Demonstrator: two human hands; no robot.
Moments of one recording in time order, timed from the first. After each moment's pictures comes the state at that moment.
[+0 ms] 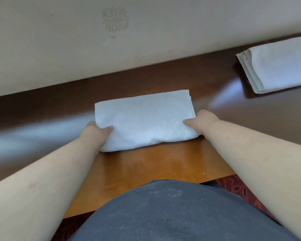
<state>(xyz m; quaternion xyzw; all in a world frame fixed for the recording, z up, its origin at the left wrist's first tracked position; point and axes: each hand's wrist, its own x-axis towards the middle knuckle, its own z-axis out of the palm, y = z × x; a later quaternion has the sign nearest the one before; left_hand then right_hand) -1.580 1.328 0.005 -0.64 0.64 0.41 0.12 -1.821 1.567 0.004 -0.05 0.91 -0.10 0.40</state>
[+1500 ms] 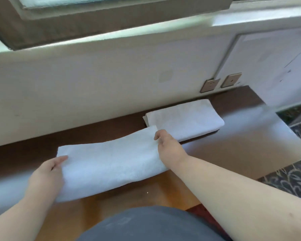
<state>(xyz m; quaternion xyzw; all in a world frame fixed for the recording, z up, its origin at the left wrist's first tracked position) -1.737 1.502 0.085 -0.60 0.71 0.36 -0.09 -2.003 1.747 0.081 -0.24 0.88 -0.33 0.24</state>
